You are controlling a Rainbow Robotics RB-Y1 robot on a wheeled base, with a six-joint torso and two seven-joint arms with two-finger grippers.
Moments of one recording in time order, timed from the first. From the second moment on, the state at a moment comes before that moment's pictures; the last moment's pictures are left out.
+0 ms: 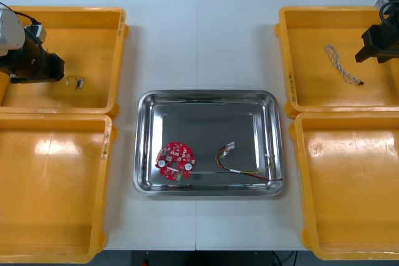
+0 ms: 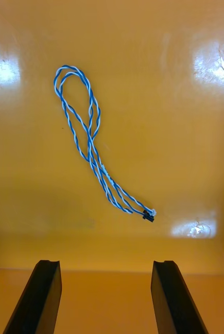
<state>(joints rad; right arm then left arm) -1.05 -0.76 0.06 -0.81 -0.74 1.54 1.68 -0.85 0.67 -0.05 -0.89 0.57 1.22 -1.54</state>
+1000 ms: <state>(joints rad) -1.09 -0.70 0.05 -0.59 -0.72 1.24 2.12 -0.85 0.66 0.07 -1.36 0.43 1.75 -1.54</state>
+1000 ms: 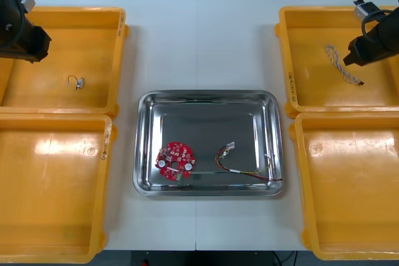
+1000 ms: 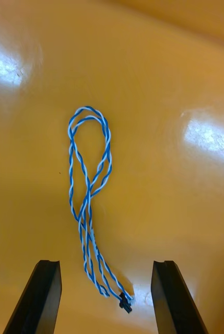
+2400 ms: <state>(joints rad) -1.09 -0.65 0.05 -0.45 -0.78 1.05 2.30 -0.77 0.37 -0.29 -1.75 0.37 1.83 -1.03</state>
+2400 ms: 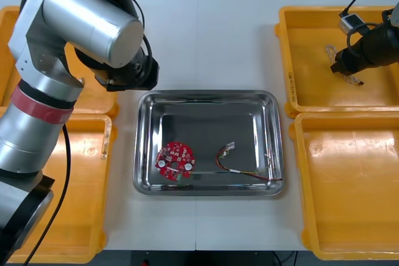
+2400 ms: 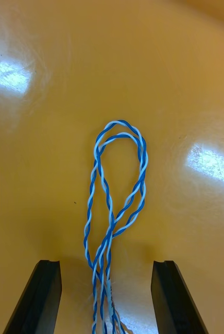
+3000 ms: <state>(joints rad) -1.07 -0.65 0.05 -0.45 -0.81 1.02 2.30 -0.69 0.34 -0.47 -1.75 0.36 1.70 -0.97</state>
